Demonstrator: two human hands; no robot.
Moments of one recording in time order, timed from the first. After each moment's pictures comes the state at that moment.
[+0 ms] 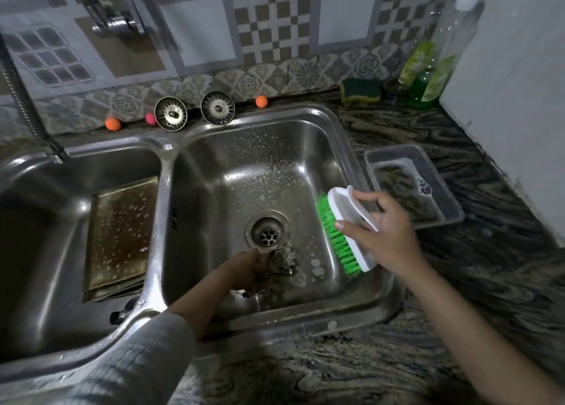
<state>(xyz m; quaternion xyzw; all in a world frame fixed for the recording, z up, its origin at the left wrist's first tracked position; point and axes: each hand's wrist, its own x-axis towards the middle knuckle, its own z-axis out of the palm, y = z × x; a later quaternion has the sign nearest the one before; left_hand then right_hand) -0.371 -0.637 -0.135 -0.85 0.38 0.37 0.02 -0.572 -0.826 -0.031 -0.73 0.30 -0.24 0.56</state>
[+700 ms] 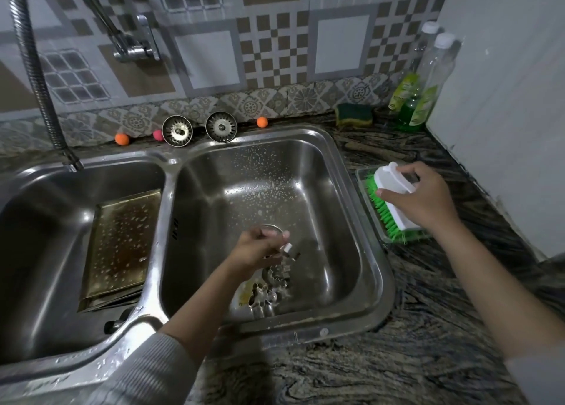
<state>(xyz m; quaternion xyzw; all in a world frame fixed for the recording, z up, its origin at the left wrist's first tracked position) -0.394 -0.676 -0.074 -0.67 0.09 0.47 -0.57 -0.574 -0.924 -0.001 -0.80 0.41 -0.22 0.38</state>
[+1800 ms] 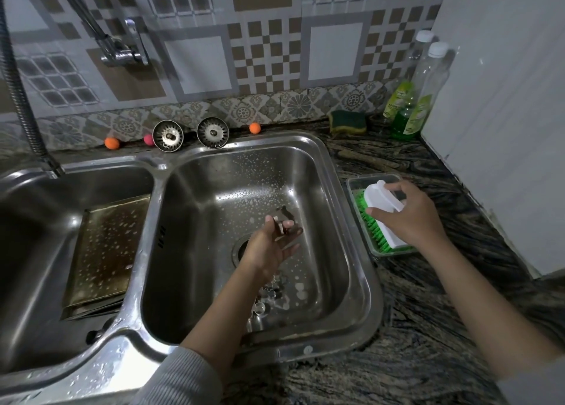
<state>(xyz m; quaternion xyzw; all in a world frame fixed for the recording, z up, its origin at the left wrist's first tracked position) -0.417 -0.729 -0.073 -0.50 0.00 0.47 -0.73 -0.575 -0.930 -0.012 -0.81 0.42 -0.17 0.38</state>
